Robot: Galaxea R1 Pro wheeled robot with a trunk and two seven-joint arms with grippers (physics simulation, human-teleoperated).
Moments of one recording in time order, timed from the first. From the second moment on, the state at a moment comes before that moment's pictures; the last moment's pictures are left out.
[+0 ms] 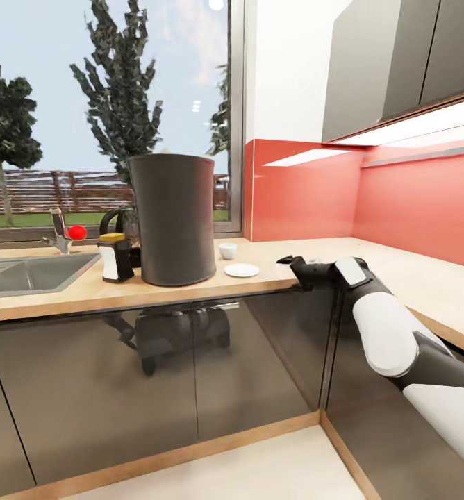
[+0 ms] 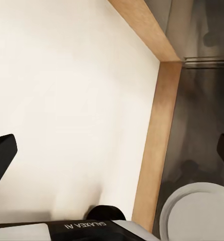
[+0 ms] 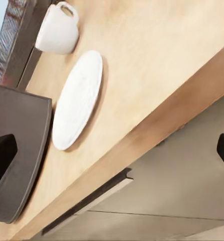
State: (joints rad) left arm -0.17 0.34 0.10 -0.03 0.60 0.32 -1.04; right arm -1.31 0.00 -0.56 -0.37 -0.40 0.86 0.02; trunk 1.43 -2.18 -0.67
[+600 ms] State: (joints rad) left arm -0.17 0.33 0.10 -0.03 0.60 0.32 -1.04; right arm -1.61 0.06 -0.30 -0.55 -0.38 0.96 -0.29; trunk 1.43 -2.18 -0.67
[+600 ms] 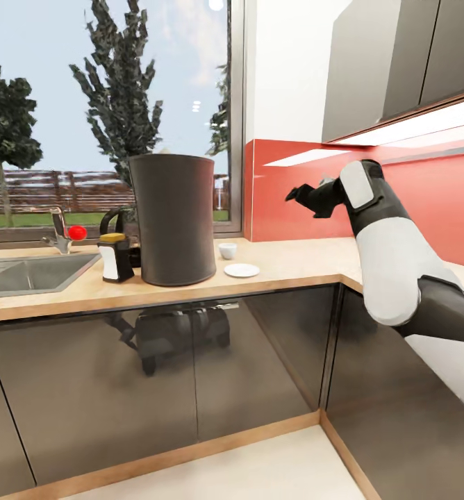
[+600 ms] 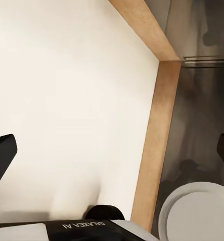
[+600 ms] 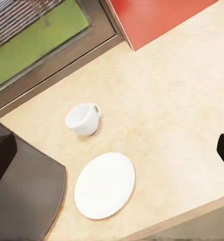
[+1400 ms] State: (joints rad) left arm -0.17 0.33 0.10 -0.03 0.60 0.32 -1.03; right arm -1.62 0.09 -0.30 -0.53 -0.38 1.00 -0.31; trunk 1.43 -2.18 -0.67
